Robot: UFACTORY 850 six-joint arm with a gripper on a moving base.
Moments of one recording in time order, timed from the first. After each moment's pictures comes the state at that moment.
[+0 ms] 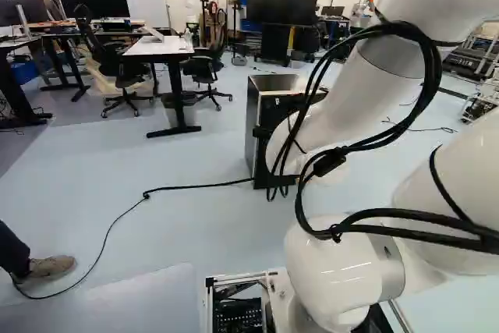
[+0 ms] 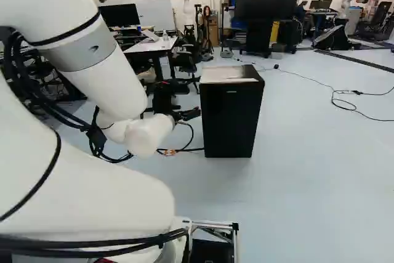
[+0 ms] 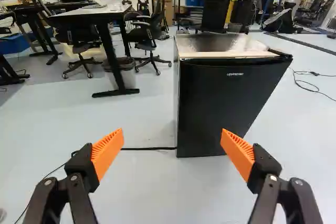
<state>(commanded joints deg) 0.3 14.9 -5.9 0.0 50.0 0.0</state>
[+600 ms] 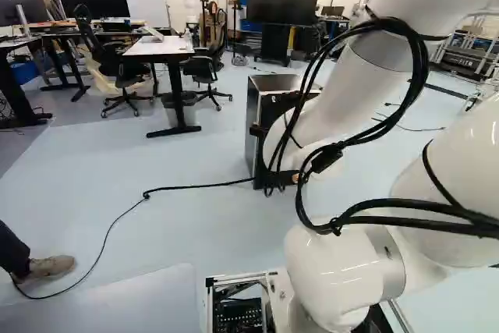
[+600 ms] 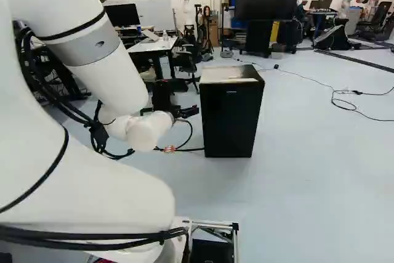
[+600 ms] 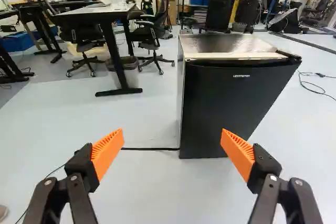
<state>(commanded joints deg) 1.8 12.5 -8.0 0.0 50.0 0.0</state>
